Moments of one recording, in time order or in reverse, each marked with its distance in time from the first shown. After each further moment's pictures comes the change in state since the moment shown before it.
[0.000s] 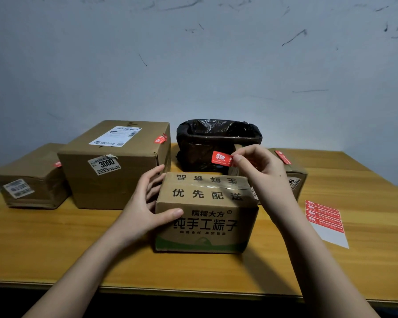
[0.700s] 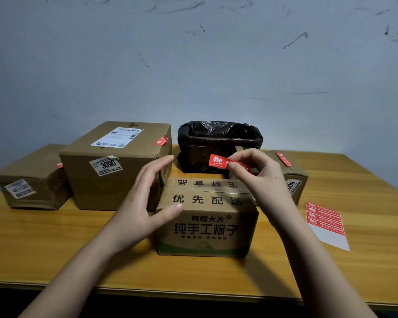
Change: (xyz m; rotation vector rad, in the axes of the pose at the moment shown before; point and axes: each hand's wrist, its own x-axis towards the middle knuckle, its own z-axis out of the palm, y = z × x) left_hand -0.010 0.033 -0.003 0.302 0.006 0.267; right_hand 0.001 0.001 0.003 0.006 -0.049 -0.012
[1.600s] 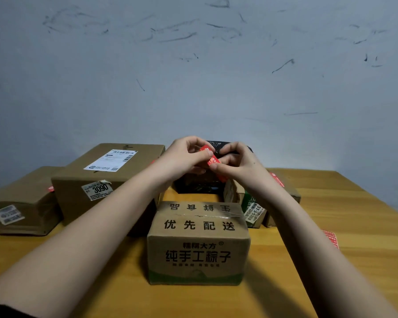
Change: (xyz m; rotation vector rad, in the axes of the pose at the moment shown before) left_hand 0.140 0.047 0.022 -0.354 -0.062 -0.264; right_hand 0.069 -0.004 -0.005 0.127 -0.216 0.079
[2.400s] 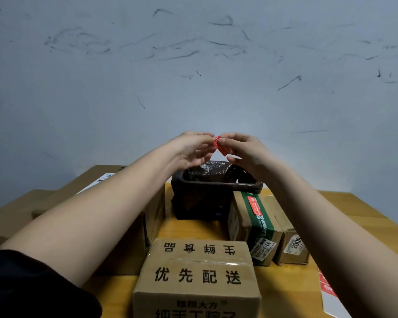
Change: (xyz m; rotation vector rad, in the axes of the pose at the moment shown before) left_hand 0.112 0.022 -0.007 -0.379 0.076 -0.297; right_hand 0.115 -0.005 -0.036 0.106 -0.019 0.102
